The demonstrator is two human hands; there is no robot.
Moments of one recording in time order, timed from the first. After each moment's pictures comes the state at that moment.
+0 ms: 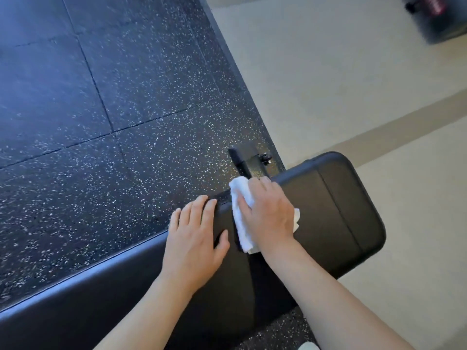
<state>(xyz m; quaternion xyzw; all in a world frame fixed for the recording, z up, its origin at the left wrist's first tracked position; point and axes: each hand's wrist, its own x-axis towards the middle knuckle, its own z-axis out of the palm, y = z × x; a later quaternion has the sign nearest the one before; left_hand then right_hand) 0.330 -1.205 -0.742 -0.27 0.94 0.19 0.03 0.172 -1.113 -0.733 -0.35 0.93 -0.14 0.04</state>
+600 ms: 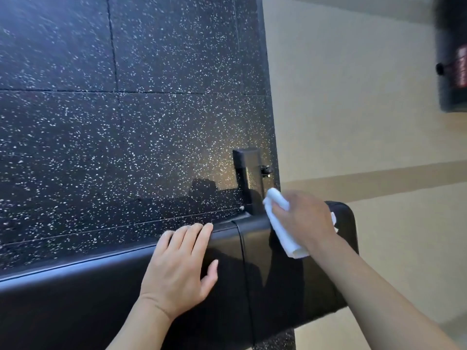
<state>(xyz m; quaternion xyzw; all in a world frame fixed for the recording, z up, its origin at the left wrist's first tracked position) 0.348 -1.210 -0.747 -0.31 0.93 0.21 0.01 0.072 -1.168 -0.676 -0.39 0.85 0.21 0.27</state>
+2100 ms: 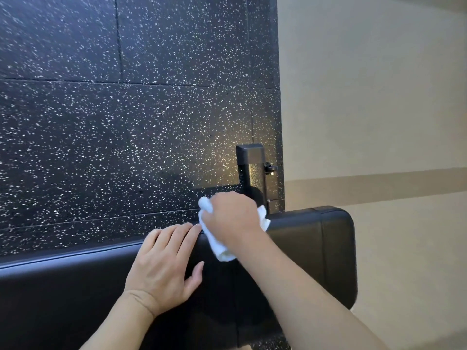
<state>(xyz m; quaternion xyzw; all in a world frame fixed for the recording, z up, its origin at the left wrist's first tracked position) 0.346 -1.213 -0.745 -0.30 0.93 0.22 0.04 0.140 -1.232 -0.706 -0.47 0.75 0.18 0.43</state>
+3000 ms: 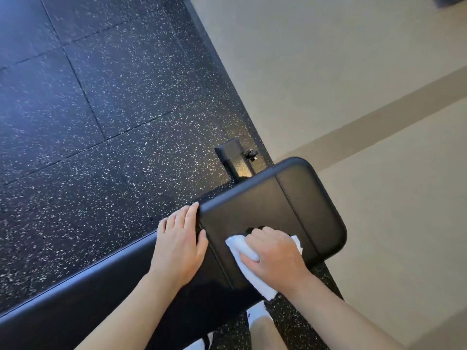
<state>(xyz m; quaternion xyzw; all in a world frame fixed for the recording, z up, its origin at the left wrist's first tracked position) 0.282 -1.185 -0.713 -0.31 0.92 0.21 0.12 0.134 -0.992 -0.710 -0.51 0.83 -0.19 0.10</state>
